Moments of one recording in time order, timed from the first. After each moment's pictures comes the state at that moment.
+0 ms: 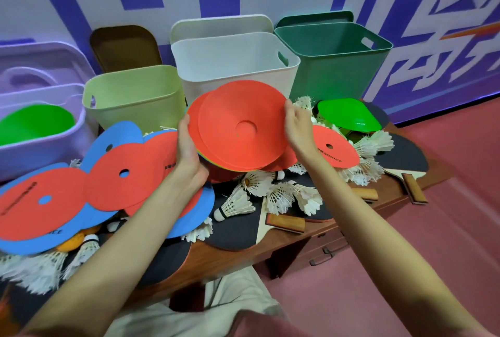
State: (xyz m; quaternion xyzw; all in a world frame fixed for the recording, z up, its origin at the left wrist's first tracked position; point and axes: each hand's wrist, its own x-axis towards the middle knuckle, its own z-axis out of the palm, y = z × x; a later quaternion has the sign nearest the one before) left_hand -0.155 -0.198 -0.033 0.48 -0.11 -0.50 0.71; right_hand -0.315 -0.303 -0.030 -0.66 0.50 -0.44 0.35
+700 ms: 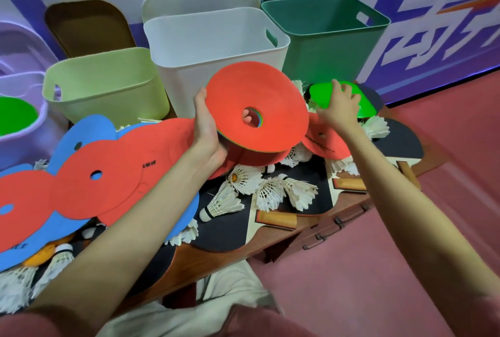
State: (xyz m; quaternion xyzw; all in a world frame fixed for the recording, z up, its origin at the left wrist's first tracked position) left_hand -0.196 -0.250 -0.024 0.41 -0.10 -0.58 0.69; right_hand -0.407 -0.403 -0.059 -0.71 0.68 -0.17 0.10
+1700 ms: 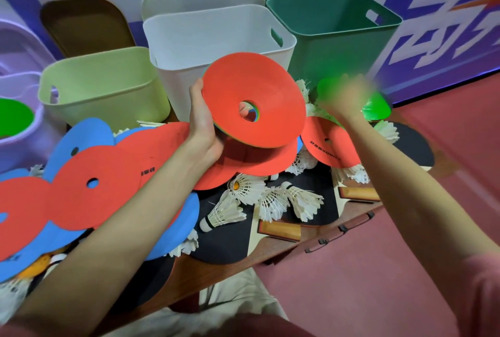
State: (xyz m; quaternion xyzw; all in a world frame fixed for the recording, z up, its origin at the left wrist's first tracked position) left_hand -0.176 -0.274 -0.022 0.40 -0.16 -0.57 0.69; right_hand -0.399 -0.461 -0.069 -0.68 0.72 -0.14 -0.05
